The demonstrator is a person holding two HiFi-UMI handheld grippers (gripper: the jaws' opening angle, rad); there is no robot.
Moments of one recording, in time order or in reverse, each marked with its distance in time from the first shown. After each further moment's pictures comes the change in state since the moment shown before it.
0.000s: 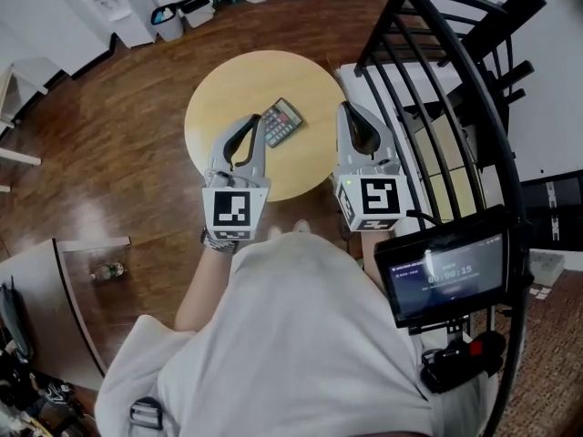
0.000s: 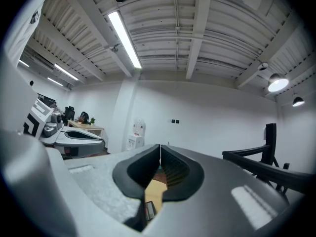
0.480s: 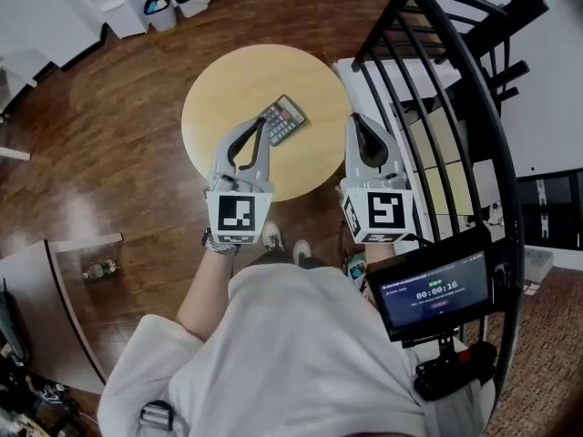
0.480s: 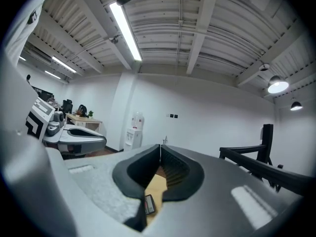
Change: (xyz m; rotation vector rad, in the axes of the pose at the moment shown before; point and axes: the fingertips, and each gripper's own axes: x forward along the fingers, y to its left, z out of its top) left arm 0.005 0.005 -0.017 -0.021 0.011 -0.023; right arm -0.002 0.004 -0.014 -0.029 0.074 -0.025
